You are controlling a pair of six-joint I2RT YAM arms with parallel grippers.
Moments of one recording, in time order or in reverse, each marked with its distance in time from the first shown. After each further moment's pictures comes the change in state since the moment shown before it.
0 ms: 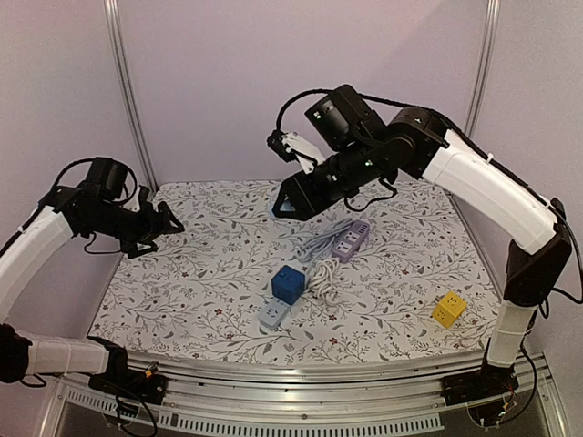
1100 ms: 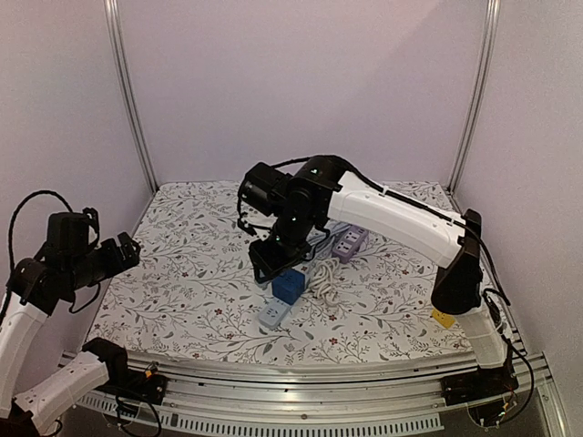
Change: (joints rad) left arm 0.000 -0.549 -0.338 0.045 -0.537 0.073; right arm 0.077 0.422 0.266 -0.282 -0.024 0.144
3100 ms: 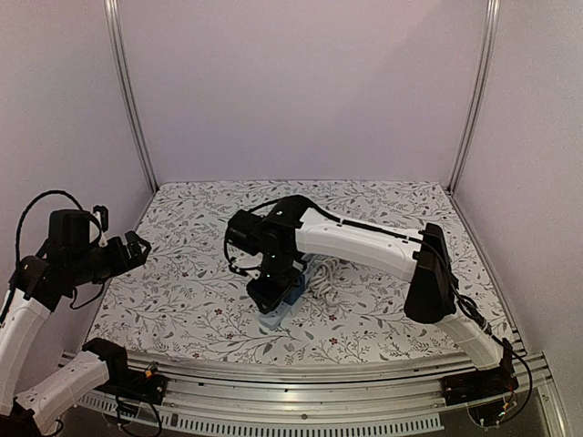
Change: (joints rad) left arm 0.038 0.034 -0.005 0.047 0.197 0.032; right arm 0.027 0.187 -0.008 -0.001 0.026 -0.228
